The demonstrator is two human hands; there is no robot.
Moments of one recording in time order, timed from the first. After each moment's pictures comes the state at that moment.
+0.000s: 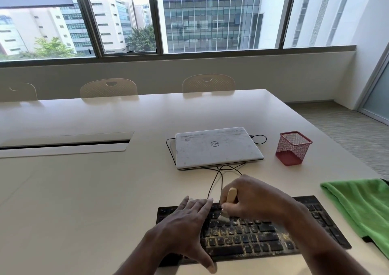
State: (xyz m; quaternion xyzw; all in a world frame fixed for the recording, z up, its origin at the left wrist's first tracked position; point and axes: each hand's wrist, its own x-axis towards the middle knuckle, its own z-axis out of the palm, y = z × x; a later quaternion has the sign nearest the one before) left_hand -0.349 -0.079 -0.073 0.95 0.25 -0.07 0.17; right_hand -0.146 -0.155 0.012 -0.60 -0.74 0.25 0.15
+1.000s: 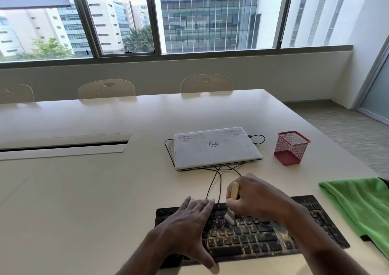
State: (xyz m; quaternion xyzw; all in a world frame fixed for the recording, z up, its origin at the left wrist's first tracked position) left_hand -0.343 -0.080 -0.073 0.95 0.24 -0.07 0.17; right_hand -0.142 -0.159 0.010 -0.66 -0.69 0.24 0.18
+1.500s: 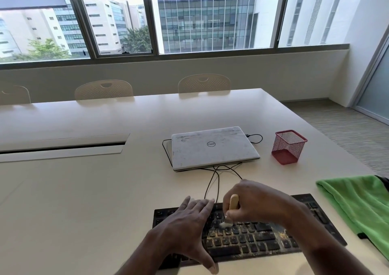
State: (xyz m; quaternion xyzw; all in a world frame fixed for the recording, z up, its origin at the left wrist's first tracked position) left_hand -0.339 -0.080 -0.071 0.96 0.23 -0.07 0.16; right_hand -0.139 -0.163 0.014 -0.62 -0.74 0.26 0.09
